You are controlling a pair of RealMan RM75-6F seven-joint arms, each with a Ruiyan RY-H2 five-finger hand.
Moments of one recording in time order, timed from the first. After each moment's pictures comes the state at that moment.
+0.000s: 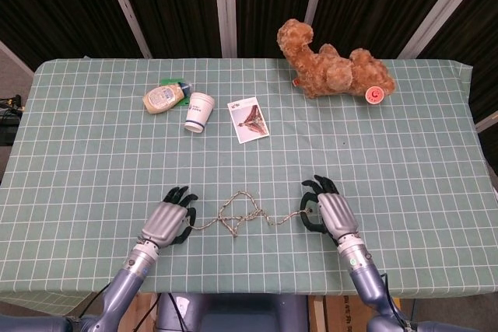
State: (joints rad) left arm -0.52 -1.63 -0.06 -1.74 1.10 1.14 0.64; right arm 0.44 -1.54 0.15 -1.68 -1.16 1.12 -0.16
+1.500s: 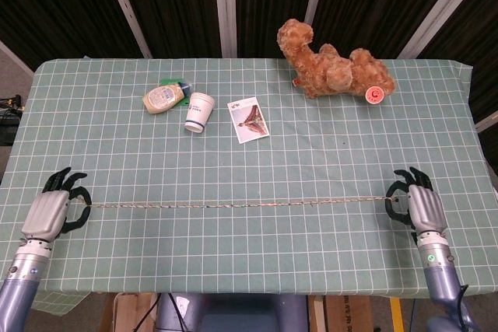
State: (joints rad) left arm -0.28 -1.23 -0.03 -1.66 1.27 1.28 0.11; right arm 0.30 -1.30 0.16 -1.54 -1.11 1.16 0.02
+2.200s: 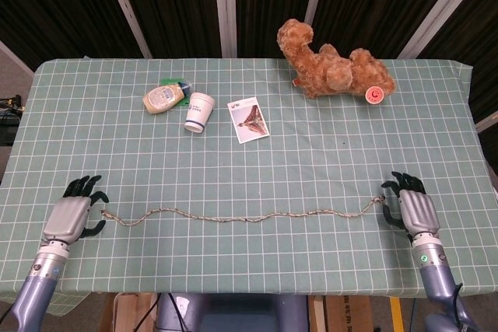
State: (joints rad) left arm -0.30 -1.29 -0.02 -1.65 1.22 1.21 0.30; right arm 0.33 -1.33 0.13 -1.47 -1.11 1.09 -0.09
